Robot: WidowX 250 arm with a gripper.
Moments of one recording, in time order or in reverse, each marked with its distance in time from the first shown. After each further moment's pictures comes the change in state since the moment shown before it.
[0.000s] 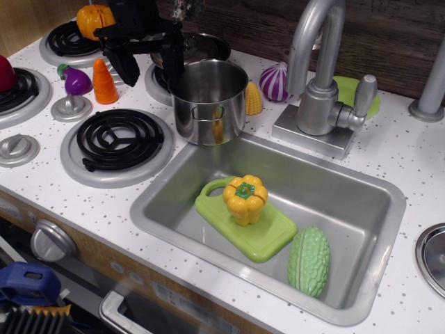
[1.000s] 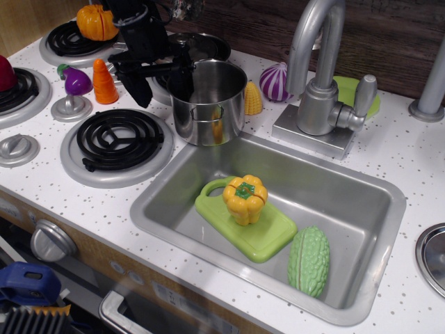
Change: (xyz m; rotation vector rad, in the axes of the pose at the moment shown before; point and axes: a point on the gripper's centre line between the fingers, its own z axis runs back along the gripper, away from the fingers) arm 0.005 0.001 -0.040 -0.097 0.045 0.001
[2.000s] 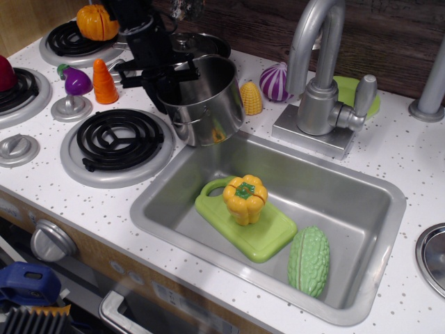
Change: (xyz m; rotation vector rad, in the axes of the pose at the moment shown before) arm -0.002 0.004 -0.001 0.028 0.020 0.040
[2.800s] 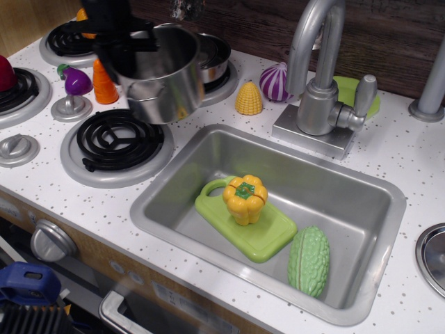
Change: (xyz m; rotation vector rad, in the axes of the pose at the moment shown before) arm -0.019 0.027 0.056 0.163 -0.055 -0.004
